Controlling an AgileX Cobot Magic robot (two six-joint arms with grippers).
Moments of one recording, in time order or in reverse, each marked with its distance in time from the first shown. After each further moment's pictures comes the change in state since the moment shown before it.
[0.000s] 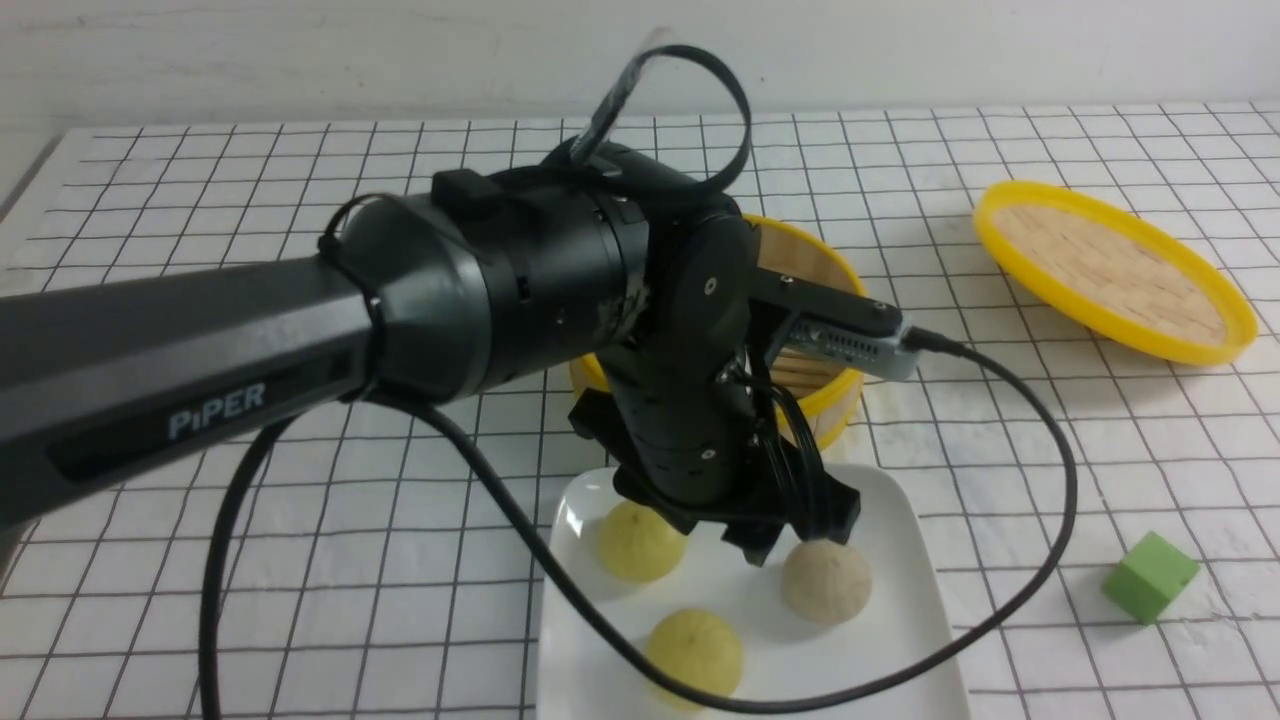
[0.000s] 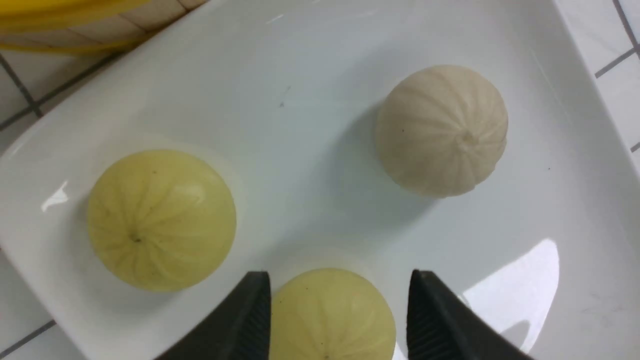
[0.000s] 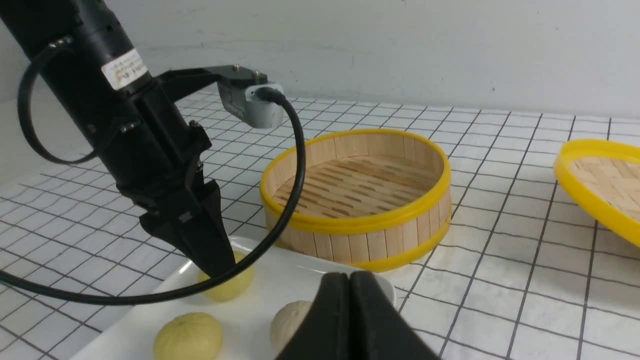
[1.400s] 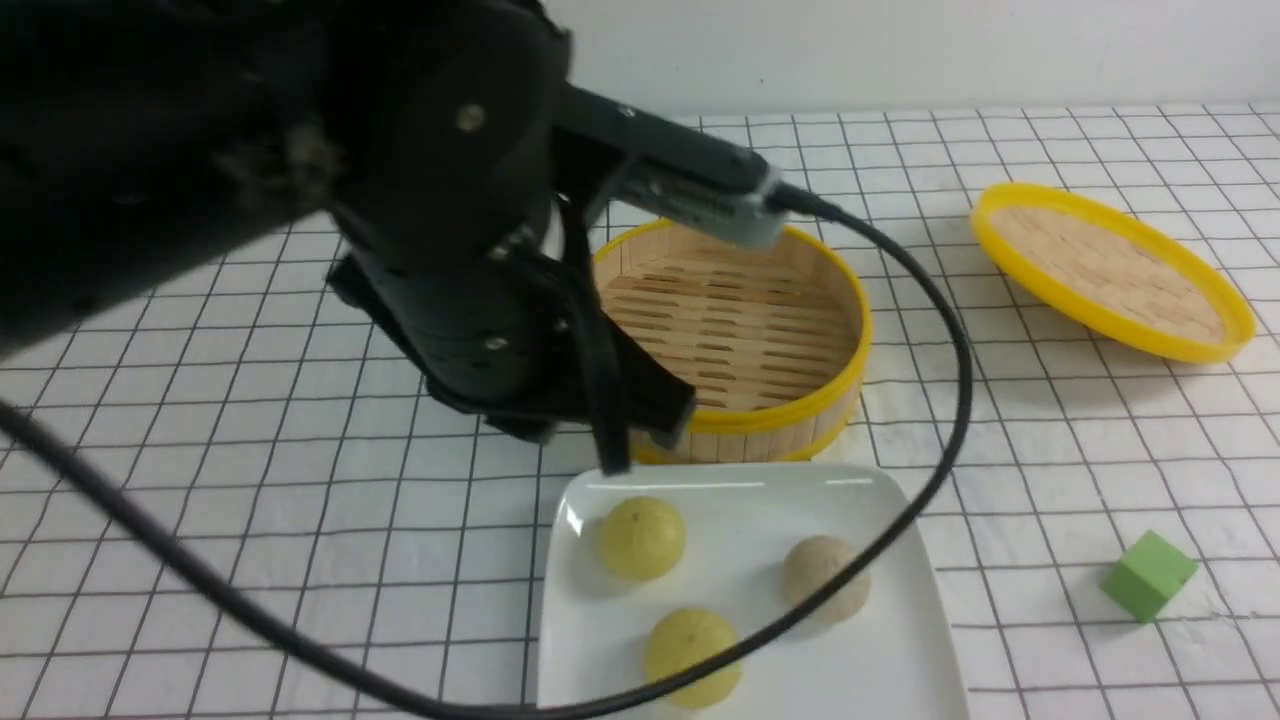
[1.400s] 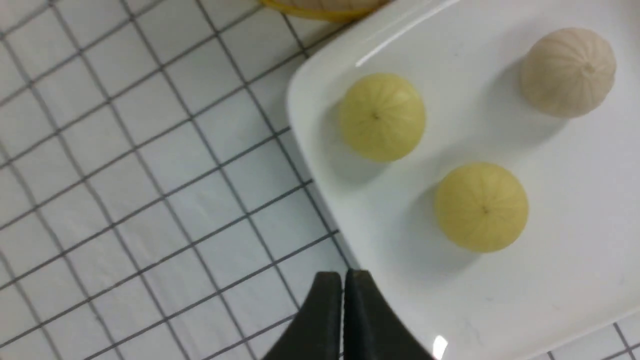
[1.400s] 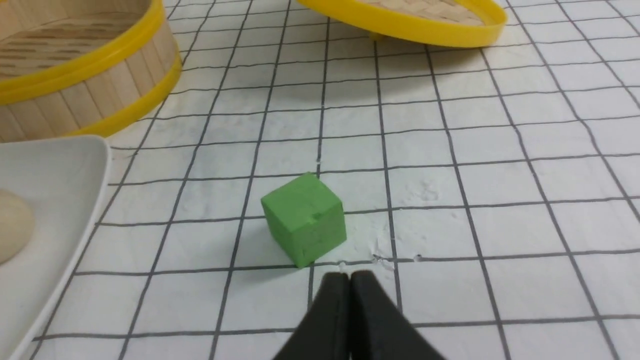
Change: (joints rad) right arm -0.477 -0.060 0.238 -0.019 0.077 0.000; left arm -0.001 -0.348 -0.017 0.281 0.310 -0.119
